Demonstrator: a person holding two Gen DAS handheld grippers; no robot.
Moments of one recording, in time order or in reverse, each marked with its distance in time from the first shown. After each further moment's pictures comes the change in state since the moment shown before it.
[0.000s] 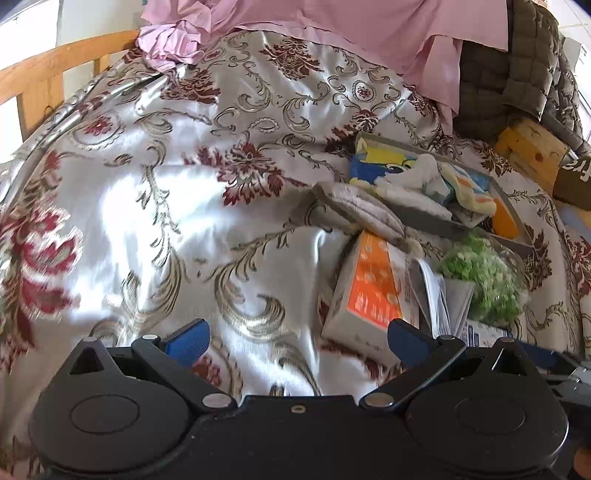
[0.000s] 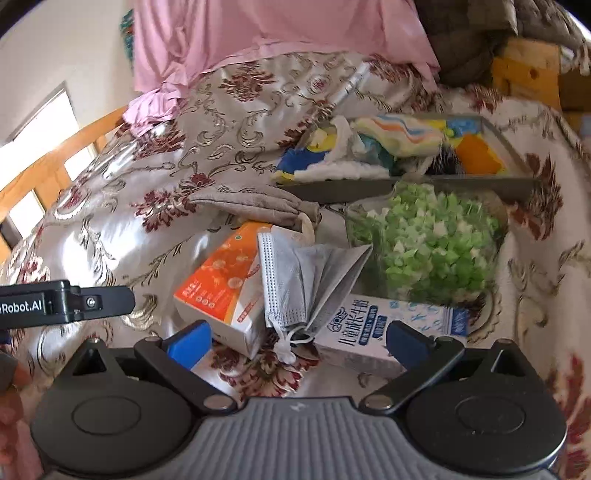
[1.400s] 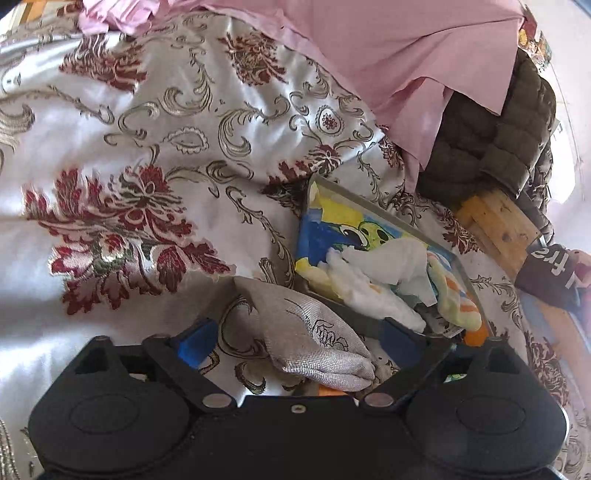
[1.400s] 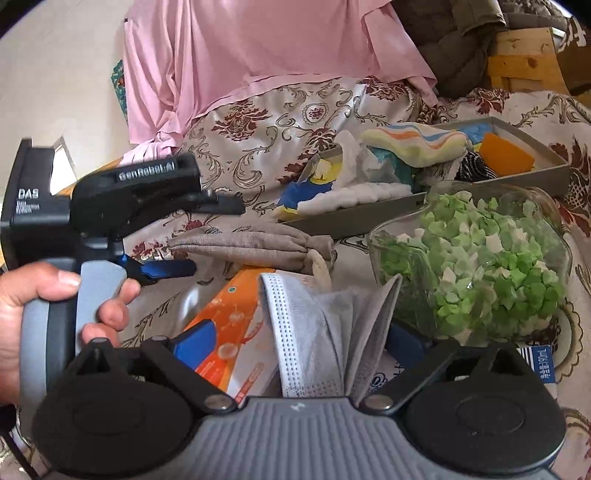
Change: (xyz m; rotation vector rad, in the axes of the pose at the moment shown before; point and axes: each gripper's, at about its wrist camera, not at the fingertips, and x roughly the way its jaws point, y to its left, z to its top) left arm 0.149 0.008 0.087 -0.170 -0.066 -0.321; right arm 0.061 -0.003 0.003 0.095 -0.169 0.070
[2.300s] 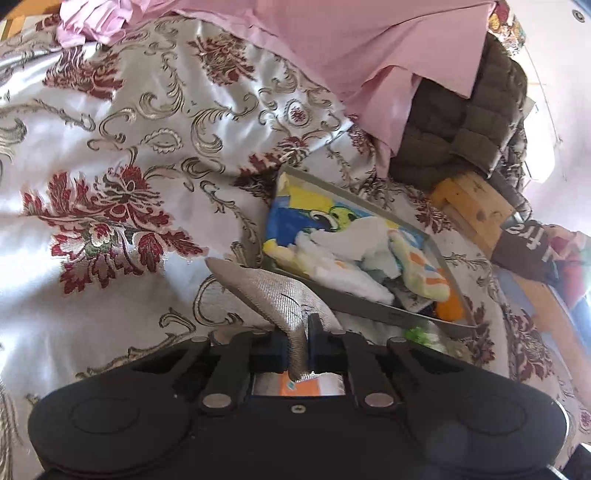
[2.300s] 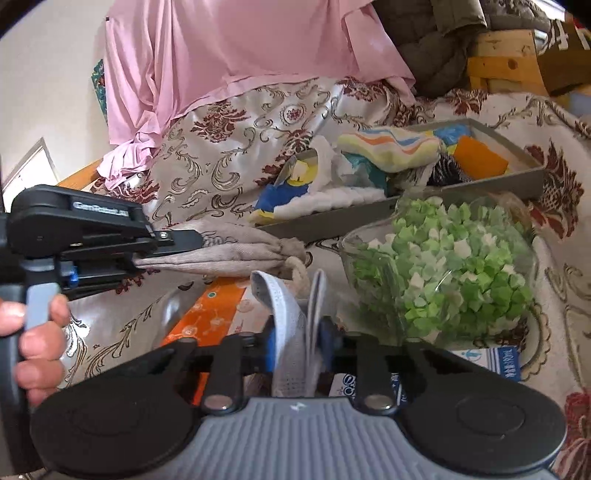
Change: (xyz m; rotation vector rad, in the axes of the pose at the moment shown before) left arm -0.032 -0.023 -0.015 0.073 0.015 -0.050; right arm -0.014 0.003 0.005 -0.005 0.003 -0.072
